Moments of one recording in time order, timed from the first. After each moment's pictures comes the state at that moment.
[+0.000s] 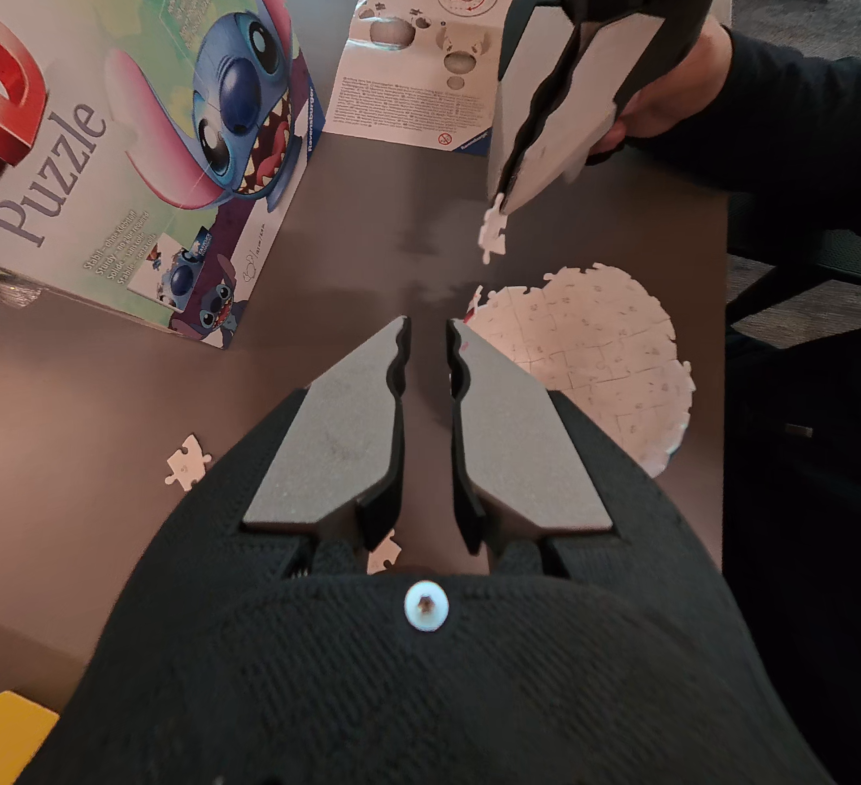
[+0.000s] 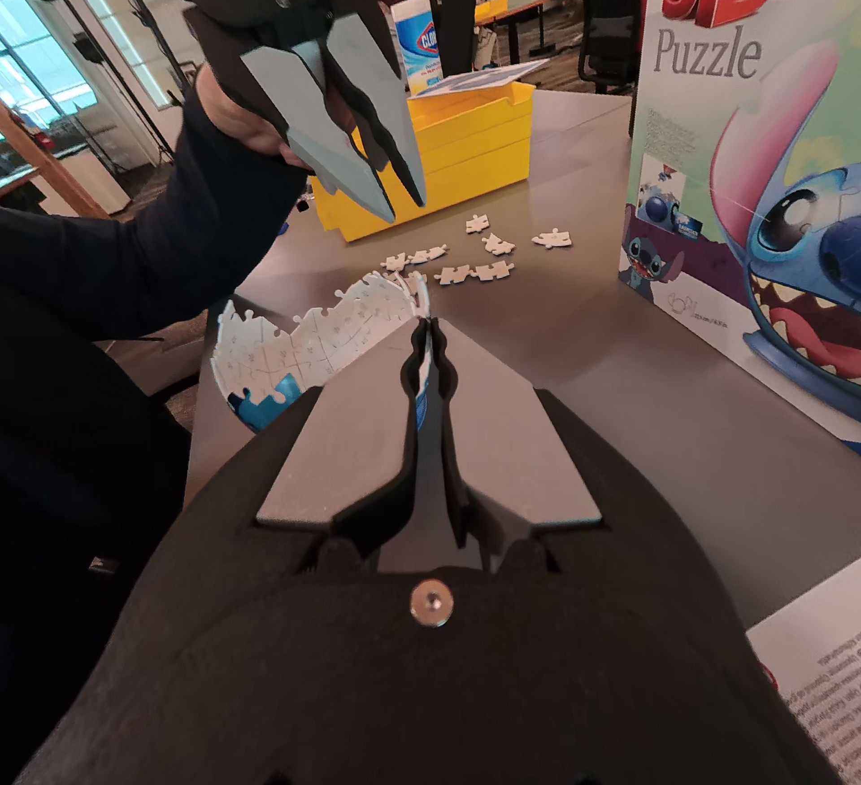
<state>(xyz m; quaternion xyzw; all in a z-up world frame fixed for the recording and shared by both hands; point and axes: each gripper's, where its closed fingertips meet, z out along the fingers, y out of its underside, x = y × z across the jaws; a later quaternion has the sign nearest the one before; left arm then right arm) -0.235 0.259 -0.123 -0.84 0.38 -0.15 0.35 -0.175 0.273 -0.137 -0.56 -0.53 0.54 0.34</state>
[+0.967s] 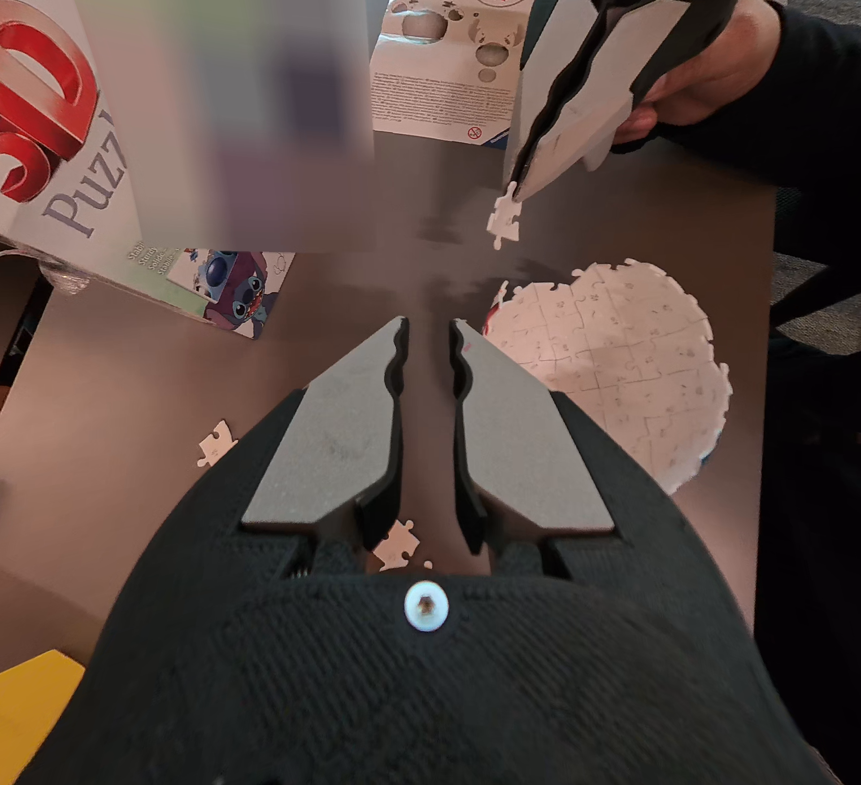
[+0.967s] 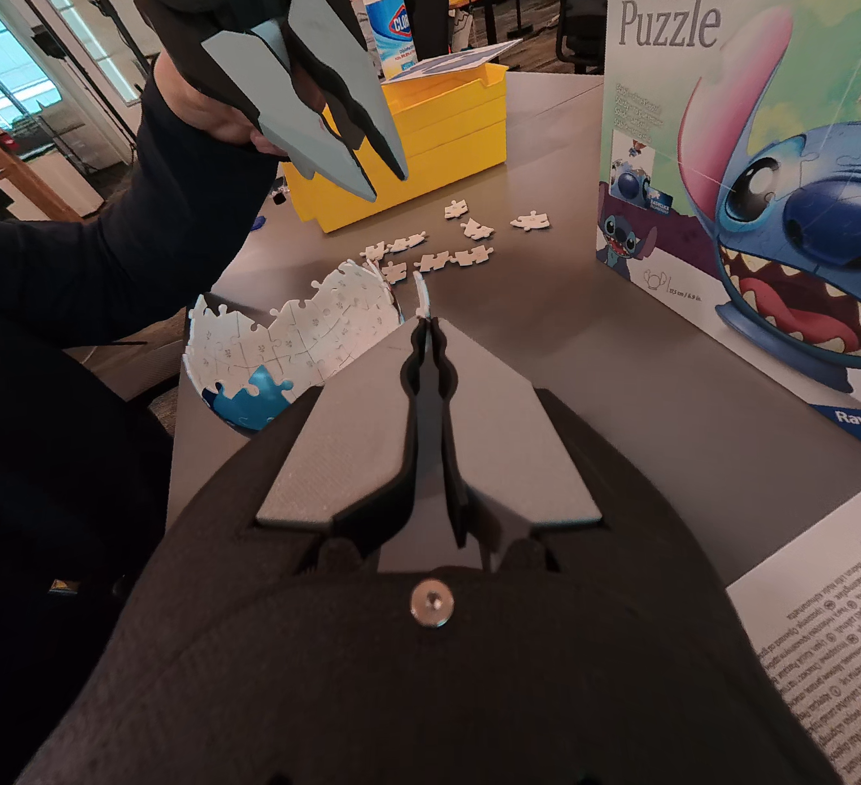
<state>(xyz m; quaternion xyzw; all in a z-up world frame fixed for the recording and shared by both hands) -0.244 0.265 -0.123 -0.85 0.37 -0.12 0.36 -0.173 0.284 -0.147 -0.58 -0.52 0.53 0.33</state>
